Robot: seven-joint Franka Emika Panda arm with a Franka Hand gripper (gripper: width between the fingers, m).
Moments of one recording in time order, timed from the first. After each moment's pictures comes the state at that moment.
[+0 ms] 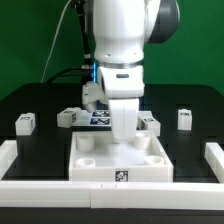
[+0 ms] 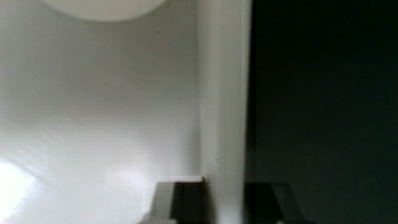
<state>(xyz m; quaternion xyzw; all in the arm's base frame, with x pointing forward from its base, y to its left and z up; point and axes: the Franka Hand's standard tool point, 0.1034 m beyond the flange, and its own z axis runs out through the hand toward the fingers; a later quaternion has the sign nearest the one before) 0.468 0.000 0.013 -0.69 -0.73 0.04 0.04</state>
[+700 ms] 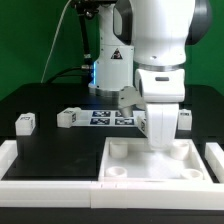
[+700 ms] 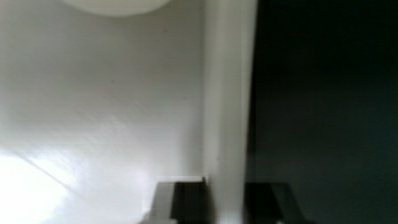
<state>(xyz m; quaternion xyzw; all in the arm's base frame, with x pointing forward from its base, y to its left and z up) 0.501 0.066 0.012 -0.72 -0.69 0.03 0.03</state>
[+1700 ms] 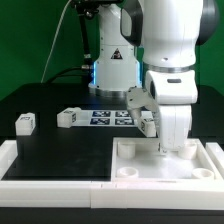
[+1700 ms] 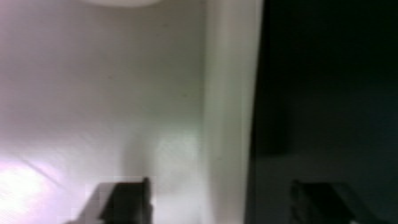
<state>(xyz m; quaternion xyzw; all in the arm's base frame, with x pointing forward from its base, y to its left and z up) 0.500 0.073 0.011 -0.70 -0.71 0.03 0.04</state>
